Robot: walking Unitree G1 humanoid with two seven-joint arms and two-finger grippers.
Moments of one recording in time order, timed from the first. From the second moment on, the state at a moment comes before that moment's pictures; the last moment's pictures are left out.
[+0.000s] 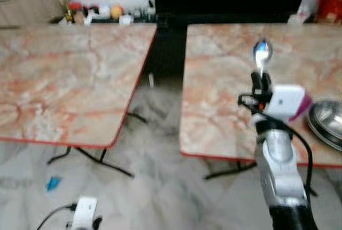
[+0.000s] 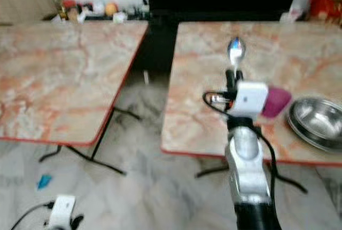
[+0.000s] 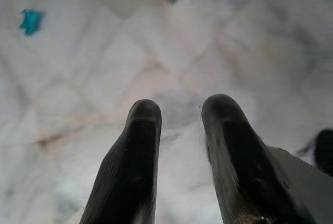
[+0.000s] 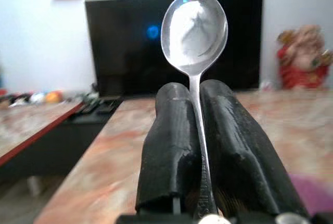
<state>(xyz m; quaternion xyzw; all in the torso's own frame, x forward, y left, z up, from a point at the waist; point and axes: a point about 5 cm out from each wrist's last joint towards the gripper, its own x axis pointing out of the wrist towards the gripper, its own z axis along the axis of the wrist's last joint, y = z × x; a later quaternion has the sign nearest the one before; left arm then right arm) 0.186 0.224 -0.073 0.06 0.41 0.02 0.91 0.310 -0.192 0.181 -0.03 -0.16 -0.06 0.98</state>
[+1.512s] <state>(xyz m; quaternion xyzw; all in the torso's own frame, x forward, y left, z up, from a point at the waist) 0.186 0.232 -0.071 0.06 0.41 0.03 0.91 0.314 -0.190 0.185 -0.03 -0.16 -0.06 0.98</state>
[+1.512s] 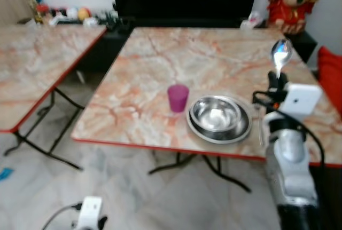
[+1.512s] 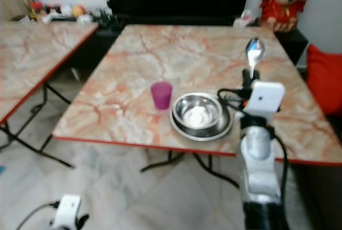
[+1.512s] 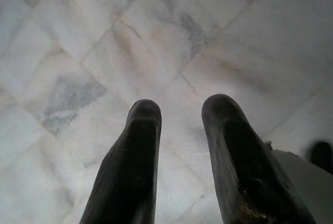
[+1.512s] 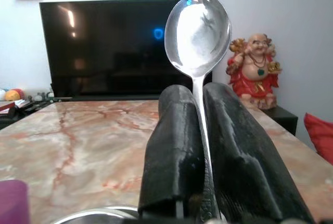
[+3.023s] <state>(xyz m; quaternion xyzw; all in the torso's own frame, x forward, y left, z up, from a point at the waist) 0.185 0.232 -0.072 0.04 0.41 0.03 0.91 0.315 -0.199 0.187 -0.05 -0.16 -0.08 0.98</state>
